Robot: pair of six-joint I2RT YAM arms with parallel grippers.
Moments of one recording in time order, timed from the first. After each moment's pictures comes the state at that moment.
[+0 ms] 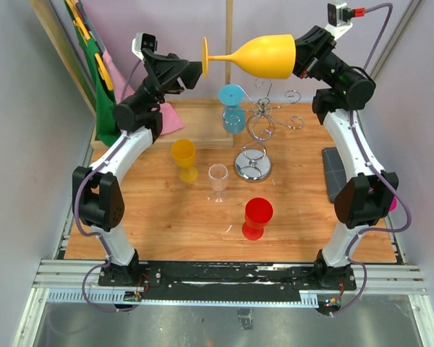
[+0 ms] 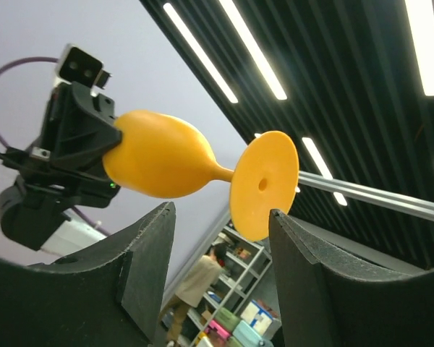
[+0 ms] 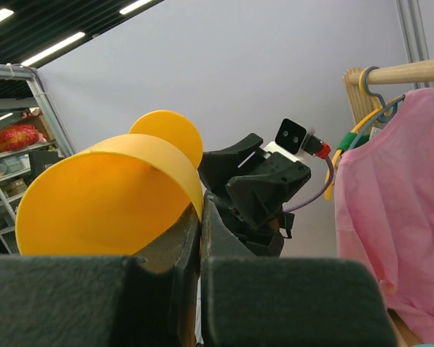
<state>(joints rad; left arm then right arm) -0.28 1.76 1.53 1.47 0.64 -2.09 0.15 1.78 1.83 1.22 -0.93 1.60</state>
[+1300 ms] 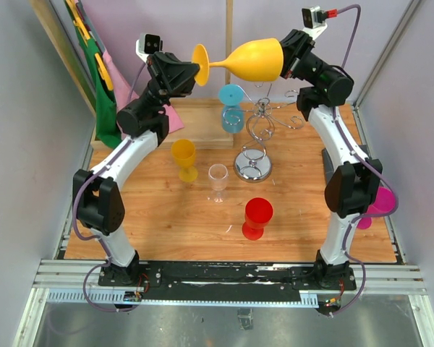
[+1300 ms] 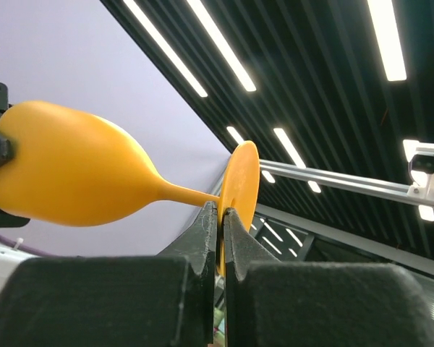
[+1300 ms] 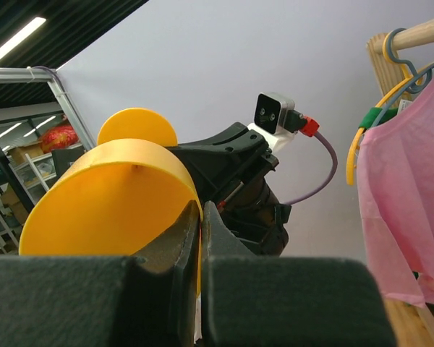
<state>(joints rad) -0.35 1.73 1.53 1.52 0.57 -2.10 0.21 1.93 1.93 1.27 -0.94 1.69</state>
